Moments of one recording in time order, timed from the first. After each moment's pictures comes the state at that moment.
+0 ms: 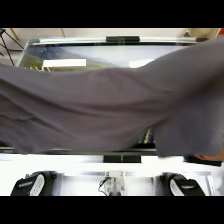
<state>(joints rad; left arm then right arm) 0.27 -0.58 1.45 1.04 -1.17 -1.52 -0.02 -0.78 1.77 -1.49 1.22 1.40</state>
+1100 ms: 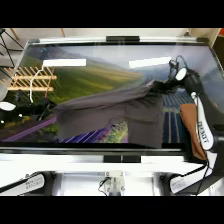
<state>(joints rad) 0.34 -1.27 0.84 0.83 -0.88 -1.47 -0.05 -1.73 1.55 -1.35 1.04 1.51</state>
